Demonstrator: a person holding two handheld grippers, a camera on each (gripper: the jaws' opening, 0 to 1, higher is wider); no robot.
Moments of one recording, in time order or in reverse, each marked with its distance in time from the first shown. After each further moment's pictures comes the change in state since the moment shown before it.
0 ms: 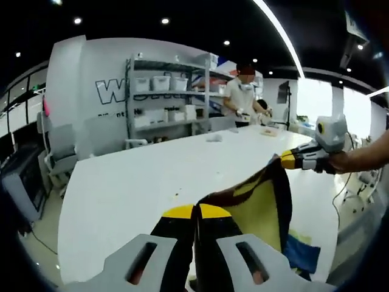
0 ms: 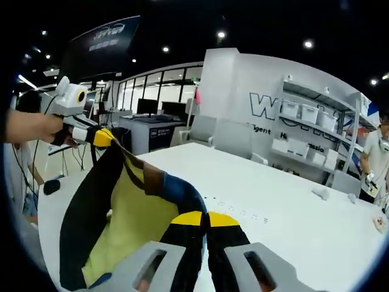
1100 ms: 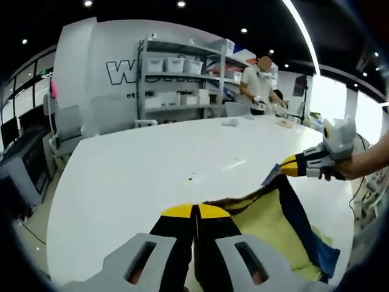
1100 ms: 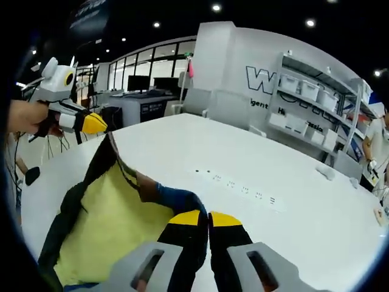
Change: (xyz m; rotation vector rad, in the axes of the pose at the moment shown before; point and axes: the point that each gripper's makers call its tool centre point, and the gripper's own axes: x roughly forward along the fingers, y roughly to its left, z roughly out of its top) left arm 0.047 0.022 -0.040 -0.043 0.084 0.070; right arm 0.063 -0.014 -0.057 0.004 0.168 -0.045
